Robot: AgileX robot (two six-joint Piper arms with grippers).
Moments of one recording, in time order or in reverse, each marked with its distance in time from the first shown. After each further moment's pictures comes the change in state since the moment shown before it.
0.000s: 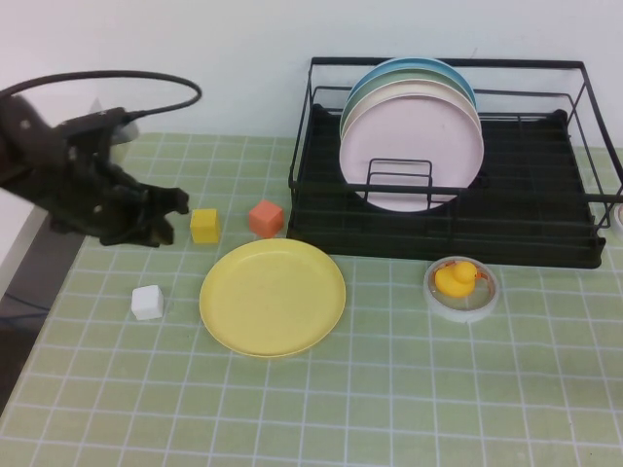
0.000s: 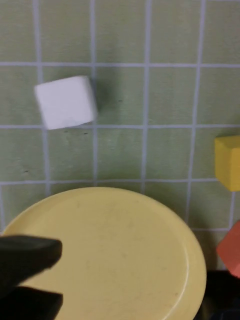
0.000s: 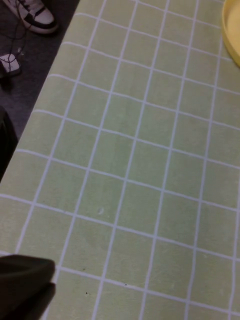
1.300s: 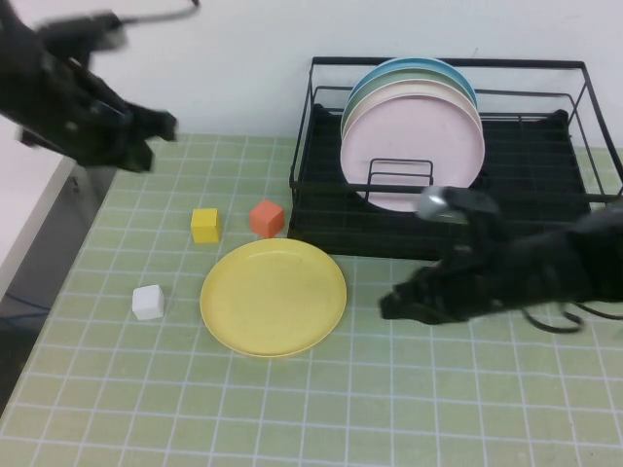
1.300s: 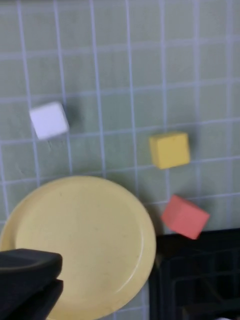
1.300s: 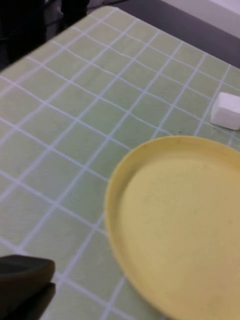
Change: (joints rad) right arm 0.485 0.843 -0.578 0.635 -0.137 -0.405; left arm -0.040 -0.074 -0.255 0.175 0.209 -0.101
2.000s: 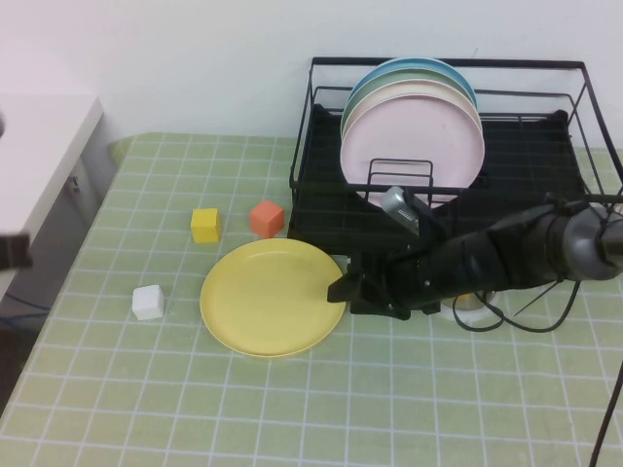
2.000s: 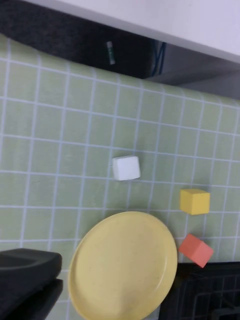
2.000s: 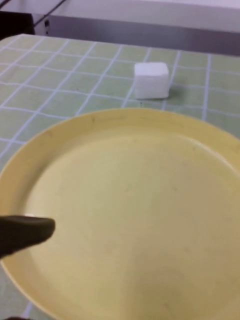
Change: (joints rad) right arm 0.025 0.379 -0.340 0.112 0.048 0.261; left arm 0.000 -0.804 0.640 0.224 -0.112 -0.258
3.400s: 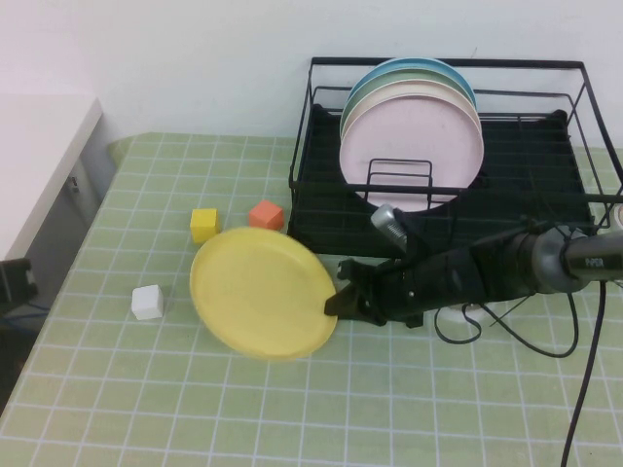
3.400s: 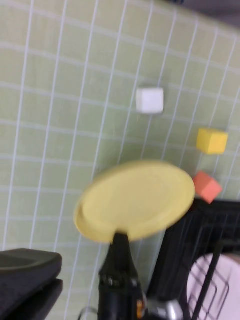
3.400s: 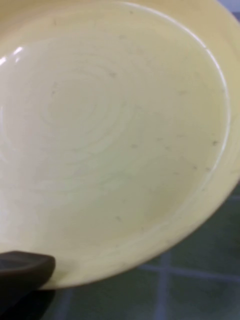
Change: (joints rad) right arm 0.006 0.156 -0.107 0.092 0.022 -0.010; left arm 0.000 -0.127 0.075 -0.204 0.029 -0.023
